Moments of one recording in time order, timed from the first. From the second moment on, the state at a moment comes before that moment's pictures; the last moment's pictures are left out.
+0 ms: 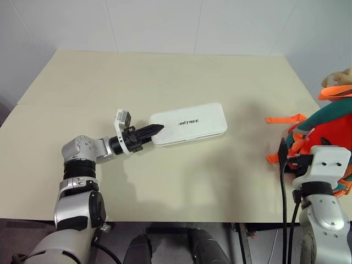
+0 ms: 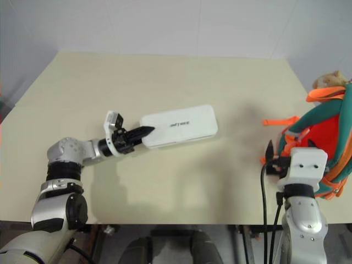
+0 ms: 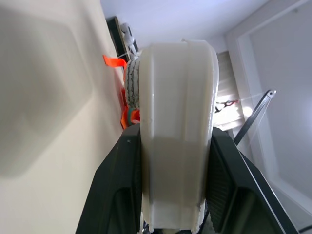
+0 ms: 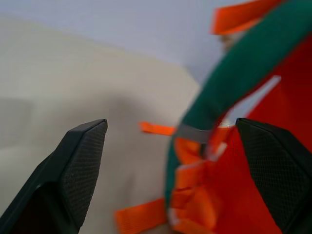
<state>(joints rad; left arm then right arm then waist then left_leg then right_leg) -0.85 0.36 0.39 0.62 -0.63 1.33 -1.00 0.05 -0.19 -0.38 -0.65 -0.04 0.41 0.05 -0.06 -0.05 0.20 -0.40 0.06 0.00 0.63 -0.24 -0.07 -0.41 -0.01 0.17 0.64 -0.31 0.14</state>
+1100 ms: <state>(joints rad) -0.69 0.32 0.55 0.36 -0.86 1.42 -0.67 -0.51 -0.33 -0.39 0.16 -0.05 0.22 -0.25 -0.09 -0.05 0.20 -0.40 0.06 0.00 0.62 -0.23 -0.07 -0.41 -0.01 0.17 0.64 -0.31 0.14</state>
